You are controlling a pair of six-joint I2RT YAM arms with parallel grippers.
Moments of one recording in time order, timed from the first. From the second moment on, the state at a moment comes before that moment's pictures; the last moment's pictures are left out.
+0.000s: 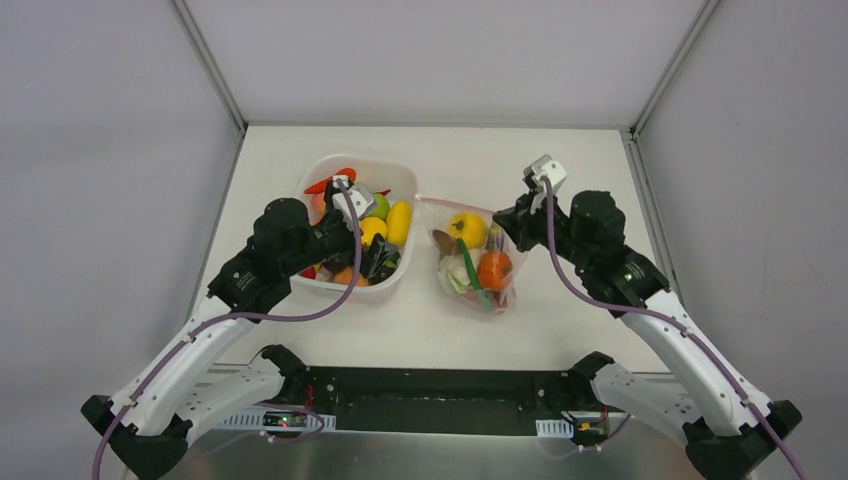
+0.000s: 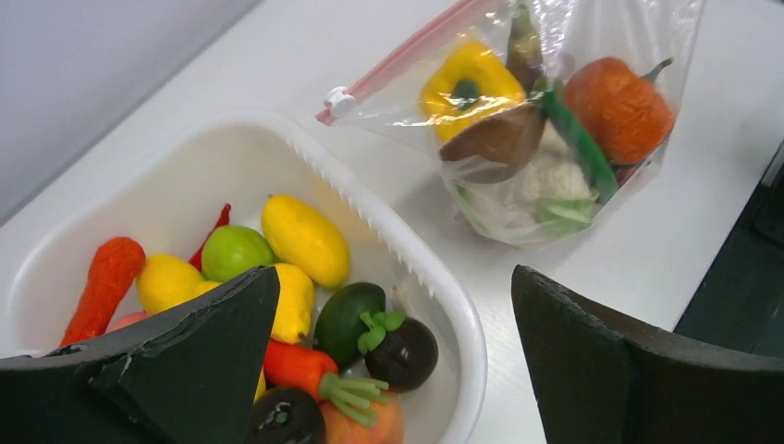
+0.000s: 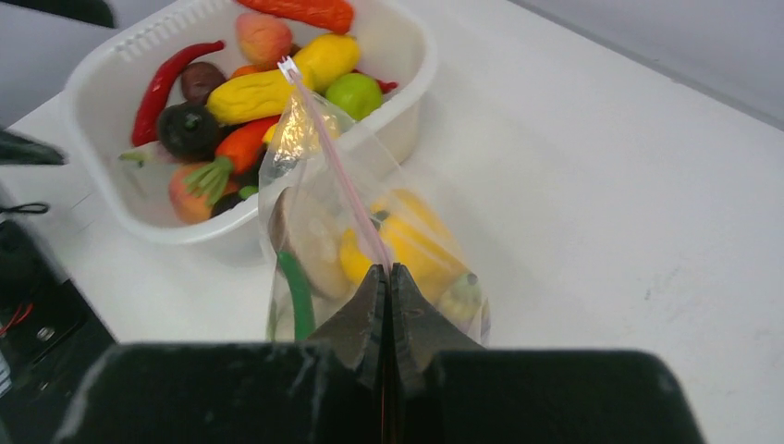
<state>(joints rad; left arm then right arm) -0.63 0.83 0.96 -0.43 0.22 0.18 0.60 0.85 0.96 -0.36 -0.20 0.03</state>
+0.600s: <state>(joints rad) -0.63 0.74 0.85 -0.25 -0.03 0.03 0.55 0.99 1.15 -0.45 -0.25 -0.14</state>
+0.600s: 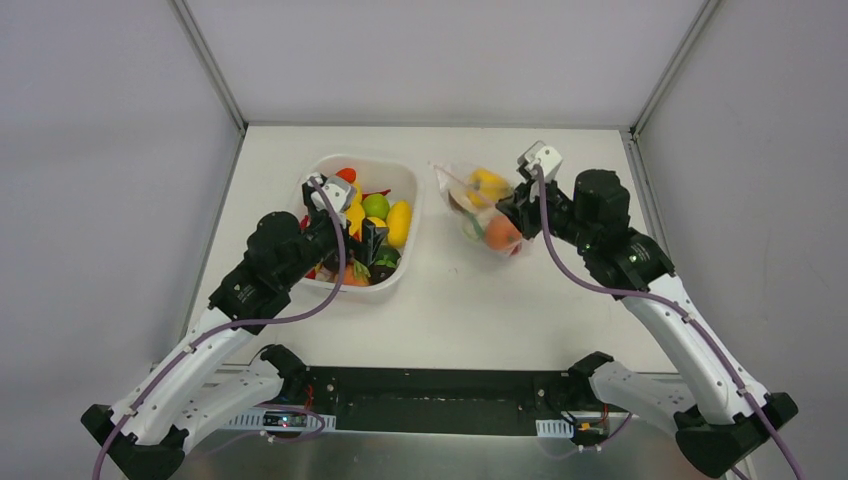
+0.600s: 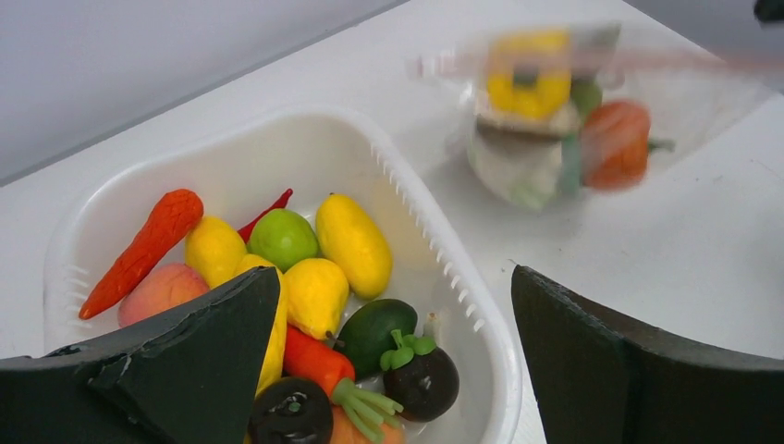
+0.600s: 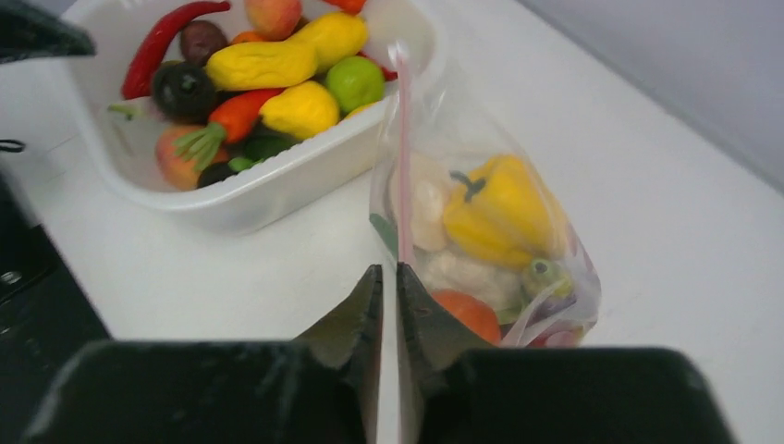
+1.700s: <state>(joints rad) -0.35 0.87 1.06 -0.67 -0.42 -0.46 0.23 0.91 0.84 -0.39 0.11 0.67</state>
